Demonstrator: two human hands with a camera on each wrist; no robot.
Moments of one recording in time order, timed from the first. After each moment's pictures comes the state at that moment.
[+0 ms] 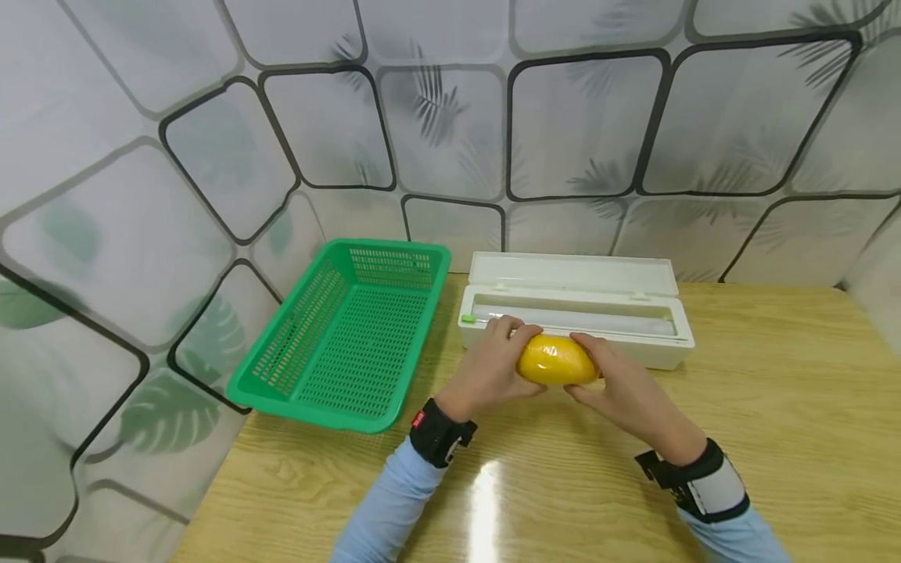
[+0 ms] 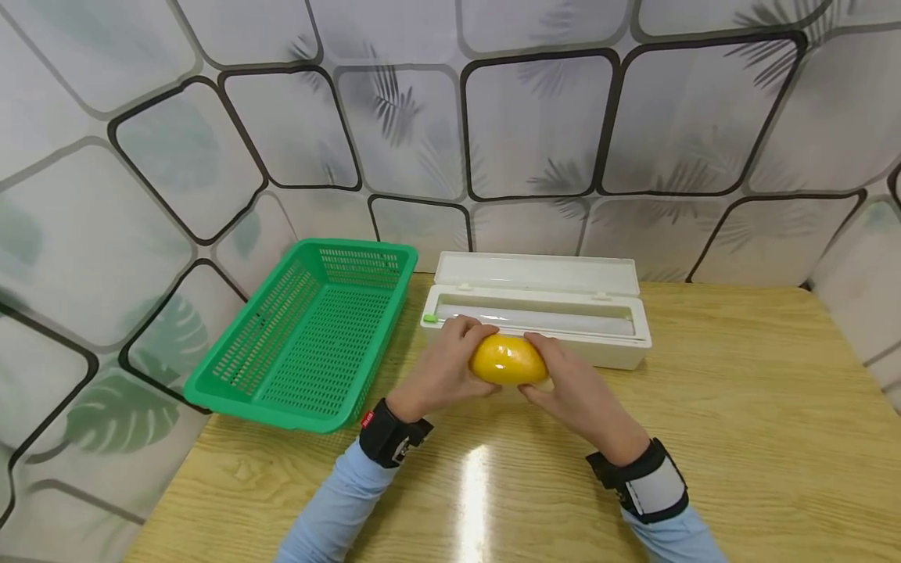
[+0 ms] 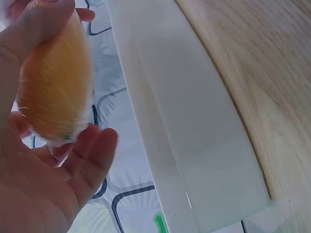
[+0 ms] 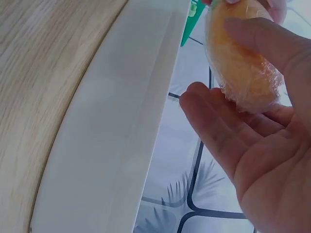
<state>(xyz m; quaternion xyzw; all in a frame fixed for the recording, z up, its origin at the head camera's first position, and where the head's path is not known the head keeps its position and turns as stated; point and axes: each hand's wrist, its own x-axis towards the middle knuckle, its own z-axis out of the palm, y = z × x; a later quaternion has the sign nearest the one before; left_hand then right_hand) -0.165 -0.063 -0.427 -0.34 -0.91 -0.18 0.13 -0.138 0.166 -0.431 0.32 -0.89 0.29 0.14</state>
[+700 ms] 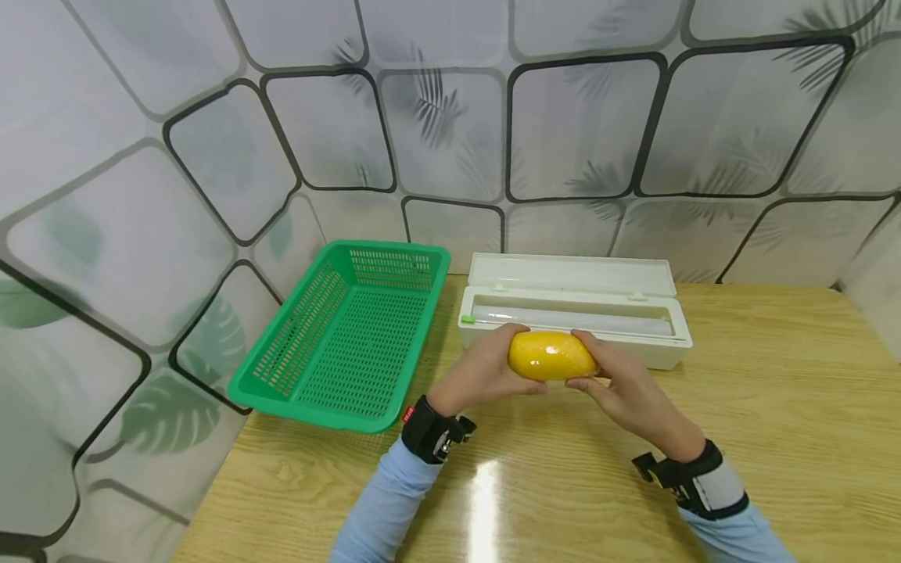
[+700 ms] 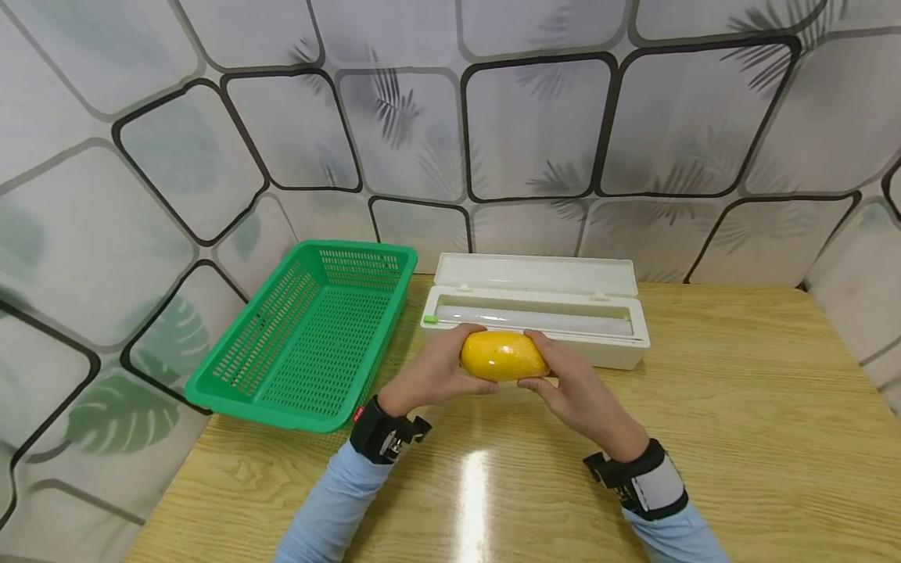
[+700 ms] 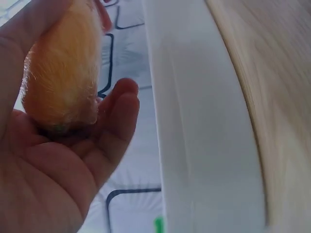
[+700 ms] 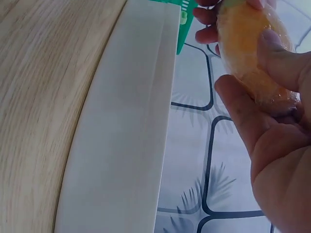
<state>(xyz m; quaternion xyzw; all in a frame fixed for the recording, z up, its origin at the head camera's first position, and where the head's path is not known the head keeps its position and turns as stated) -0.168 -0.073 -0.416 -0.33 -0.87 -0.36 -0.02 -0.138 0.169 -0.435 0.36 -0.84 0.38 0.16</state>
